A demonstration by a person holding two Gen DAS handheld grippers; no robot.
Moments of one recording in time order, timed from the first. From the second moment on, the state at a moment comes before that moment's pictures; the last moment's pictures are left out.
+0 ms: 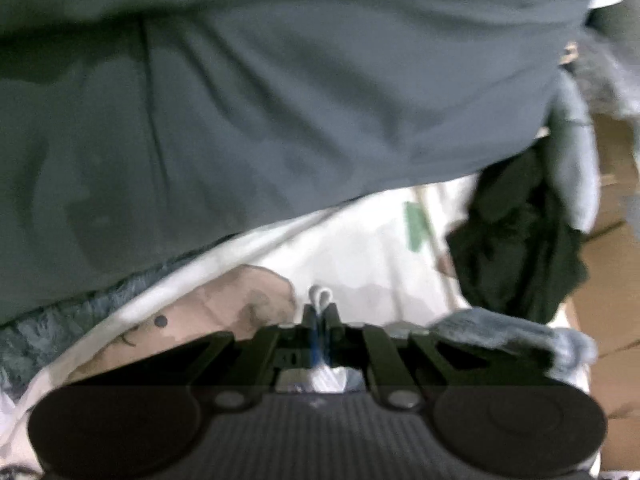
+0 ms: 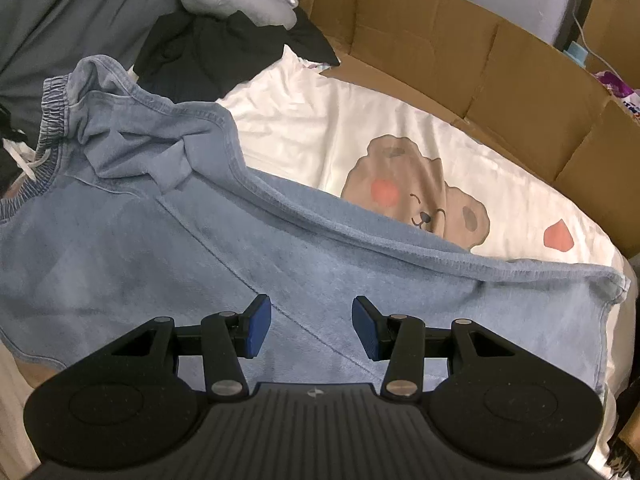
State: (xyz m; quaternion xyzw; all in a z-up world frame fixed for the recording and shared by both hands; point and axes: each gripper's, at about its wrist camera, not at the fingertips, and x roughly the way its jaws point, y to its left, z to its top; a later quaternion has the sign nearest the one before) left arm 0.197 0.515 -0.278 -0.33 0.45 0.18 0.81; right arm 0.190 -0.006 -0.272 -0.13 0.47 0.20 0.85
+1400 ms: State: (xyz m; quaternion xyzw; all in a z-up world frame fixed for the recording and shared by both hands) left arm 0.225 0.404 -0.261 -0.25 0.41 -0.03 0.88; right arm 0.239 0.058 -0.288 -0.12 0.44 0.26 0.85
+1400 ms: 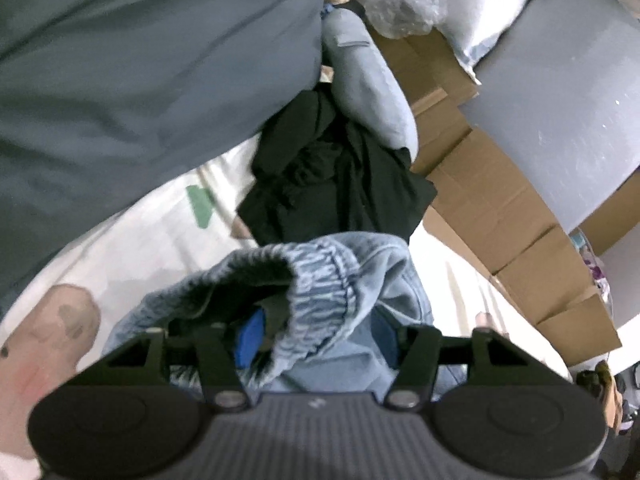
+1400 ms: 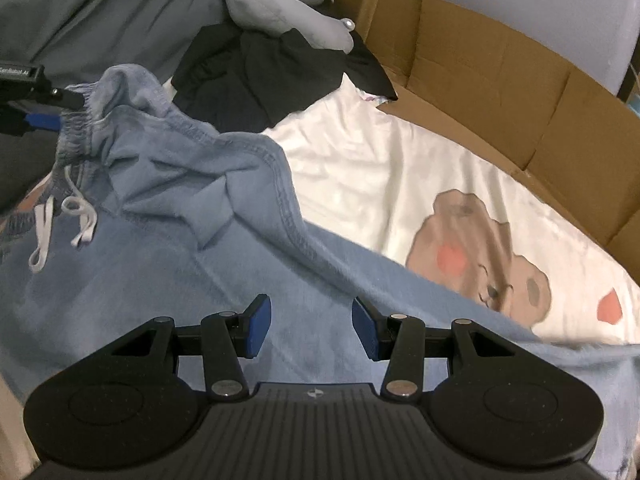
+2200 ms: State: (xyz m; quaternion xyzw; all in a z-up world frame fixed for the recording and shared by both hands) left arm 0.304 0.467 -0.307 -0.20 0.38 0.03 0.90; right arm 0.356 0.104 -0.340 -0.19 0.46 0.28 0.82
